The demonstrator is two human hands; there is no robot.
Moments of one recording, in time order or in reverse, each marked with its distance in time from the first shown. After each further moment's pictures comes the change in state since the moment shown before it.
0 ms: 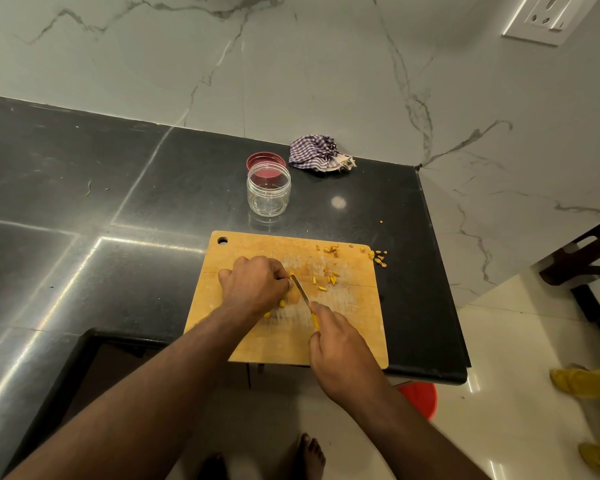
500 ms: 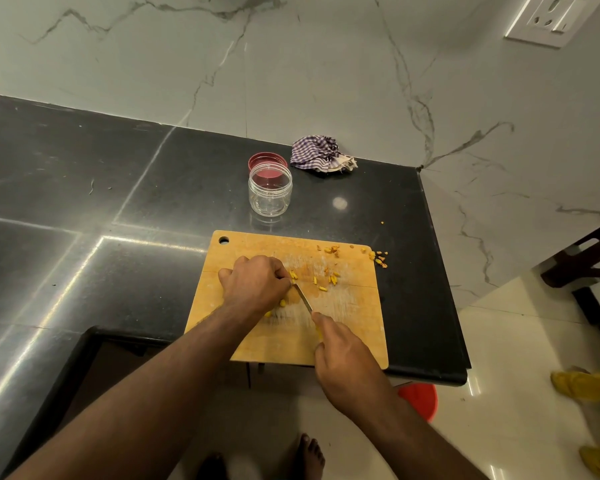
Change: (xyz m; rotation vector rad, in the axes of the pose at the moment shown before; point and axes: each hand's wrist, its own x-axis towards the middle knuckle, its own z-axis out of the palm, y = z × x) left_hand -0.001 0.003 -0.002 0.011 0.009 -0.015; right_hand -0.009 0.012 0.003 -0.012 -0.045 -0.005
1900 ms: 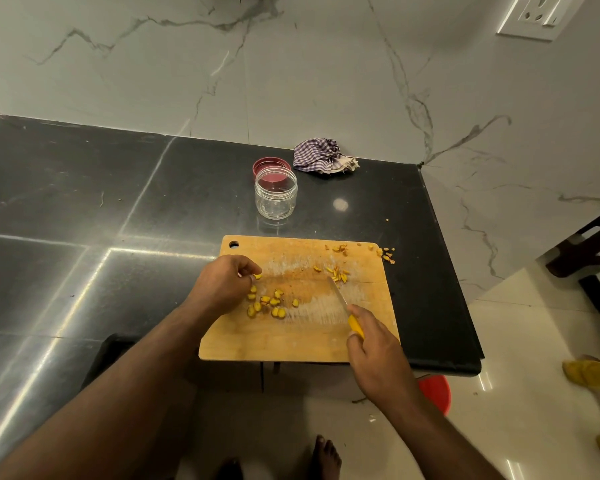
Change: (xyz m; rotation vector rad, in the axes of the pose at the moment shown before) left_hand 0.005 -0.065 -0.043 -0.179 -0.061 0.052; right_hand -0.006 0.016 0.001 0.141 0.210 0.134
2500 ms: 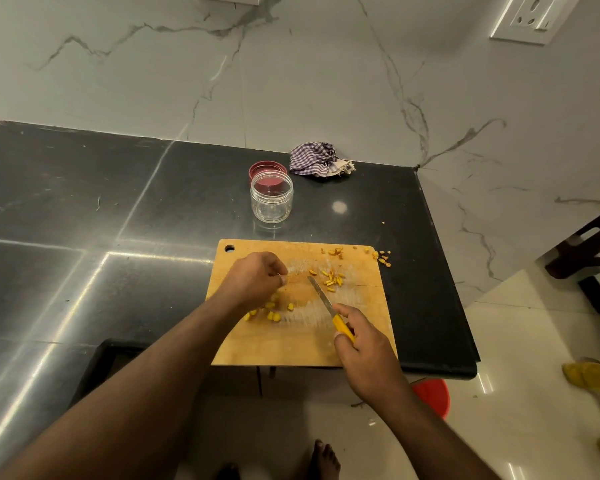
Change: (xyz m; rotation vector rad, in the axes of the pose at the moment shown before) left_hand 0.001 0.050 0.015 -0.054 -0.116 0.062; right_hand 0.005 -0.006 -0.002 0.163 -0.050 -0.002
